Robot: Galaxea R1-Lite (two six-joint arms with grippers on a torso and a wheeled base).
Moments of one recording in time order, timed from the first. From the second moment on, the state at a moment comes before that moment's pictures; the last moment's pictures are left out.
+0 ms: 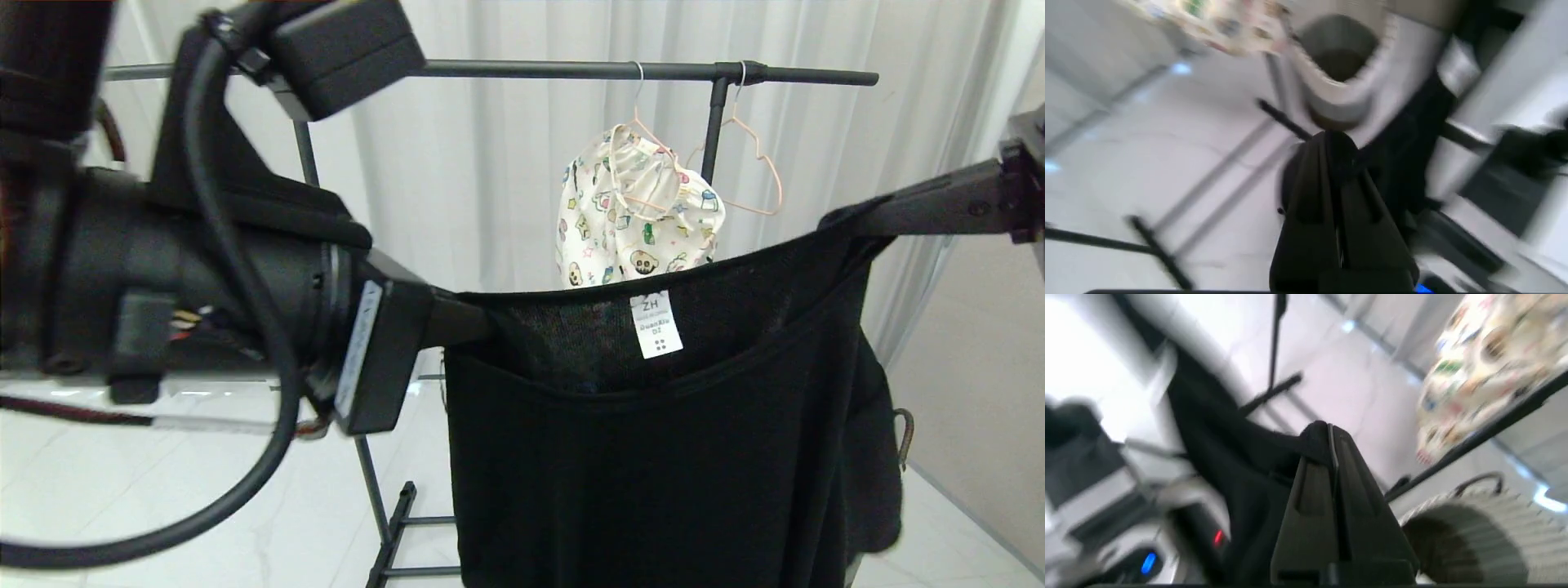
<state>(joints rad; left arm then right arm) -0.85 1.42 -1.46 0.56 -0.05 -0.03 0.65 1.41 -1.69 0.70 0.25 -0.13</state>
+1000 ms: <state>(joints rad) -0.86 1.41 -1.52 0.47 0.00 0.02 0.65 1.44 -1.81 0.94 0.26 -0.12</state>
